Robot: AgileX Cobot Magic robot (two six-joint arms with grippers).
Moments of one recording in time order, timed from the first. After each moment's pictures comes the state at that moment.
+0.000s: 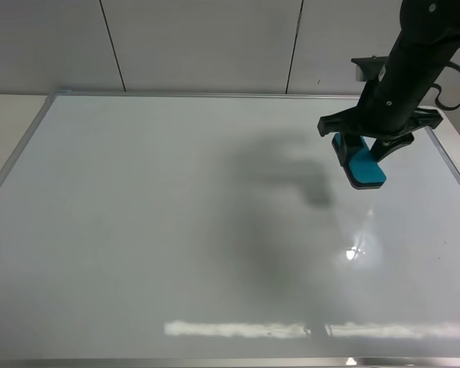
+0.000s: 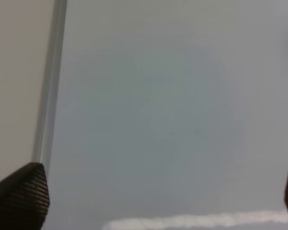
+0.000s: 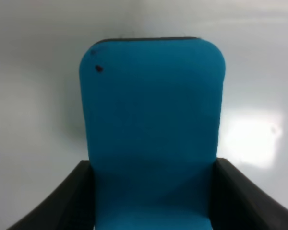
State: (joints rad) left arm -0.10 -0.01 -0.51 -0.01 1.05 -0.07; right arm 0.32 1.71 -1.19 -0.05 0.95 0.22
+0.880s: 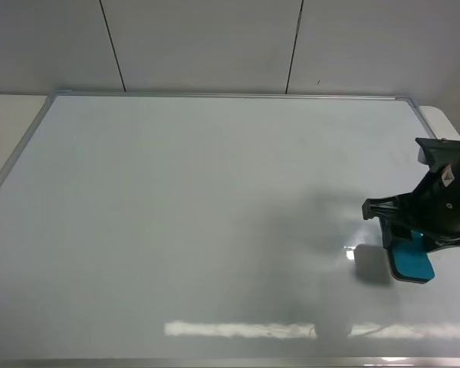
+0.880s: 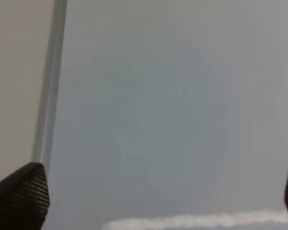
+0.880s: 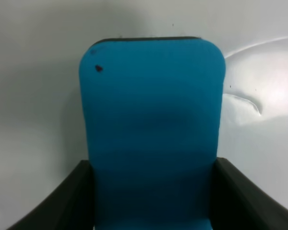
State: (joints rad) left arm -0.10 -0.01 -0.51 -0.01 1.05 -0.07; right arm 0.33 1.39 -0.59 -0.10 0.71 0.51
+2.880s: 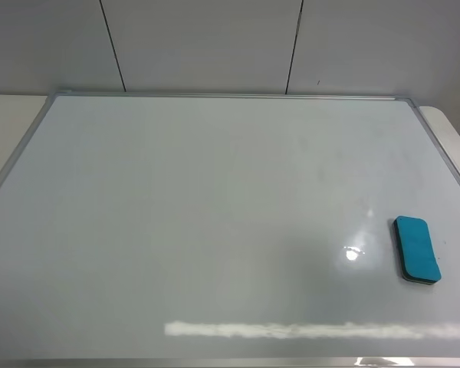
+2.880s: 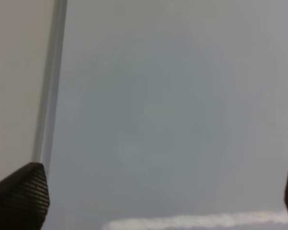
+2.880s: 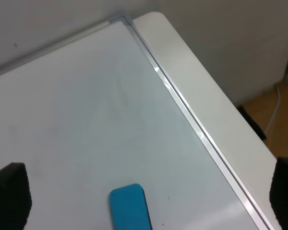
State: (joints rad) left arm -0.10 -0.01 -0.51 -0.01 1.05 -0.07; right arm -0.16 0.20 -0.71 -0.06 1.03 0.26
